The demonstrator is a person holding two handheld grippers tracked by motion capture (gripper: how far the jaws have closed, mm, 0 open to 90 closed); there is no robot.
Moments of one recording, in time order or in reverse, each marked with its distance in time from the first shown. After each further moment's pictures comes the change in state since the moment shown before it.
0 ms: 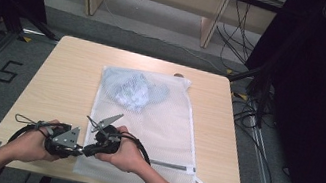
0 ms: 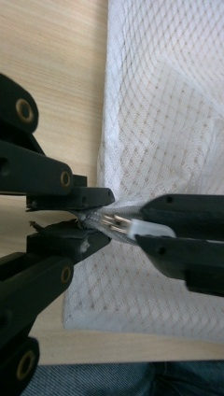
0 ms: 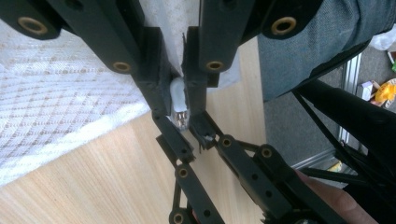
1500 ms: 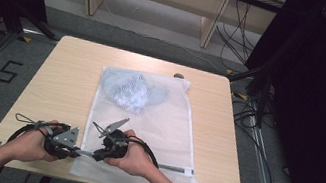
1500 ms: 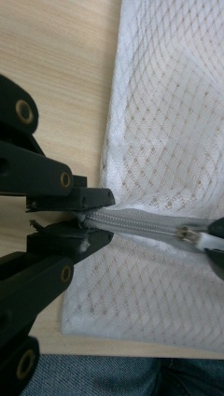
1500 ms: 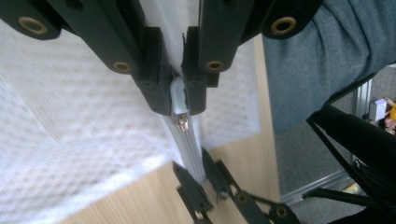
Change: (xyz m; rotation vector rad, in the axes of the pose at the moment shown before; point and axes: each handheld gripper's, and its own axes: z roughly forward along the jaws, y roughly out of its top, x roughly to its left) left arm 0.001 -0.004 0.000 0.029 -0.021 -0.051; right arm -0.002 -0.019 -0.013 0.071 -0.054 -0.007
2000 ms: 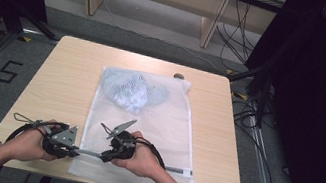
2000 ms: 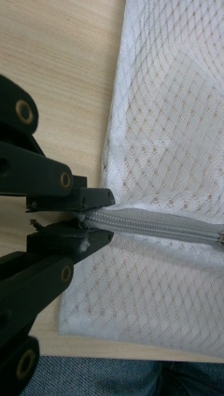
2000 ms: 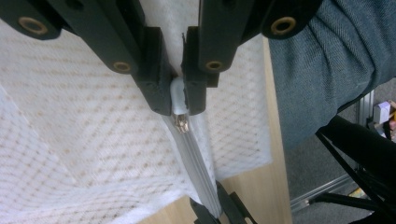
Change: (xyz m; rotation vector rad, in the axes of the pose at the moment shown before) left arm 0.001 -0.002 -0.002 0.004 -0.001 -0.007; right arm -0.008 -0.014 -0.011 0.020 -0.010 0.013
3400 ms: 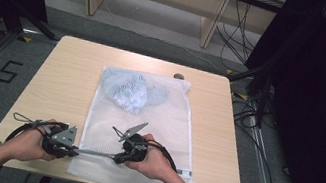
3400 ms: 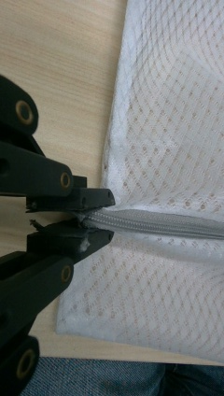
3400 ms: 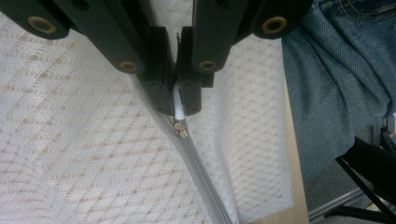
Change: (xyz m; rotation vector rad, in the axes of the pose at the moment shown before) left arm 0.000 -0.001 -0.001 0.007 0.003 -0.005; right arm -0.010 -0.024 -0.019 0.049 -0.050 0.018
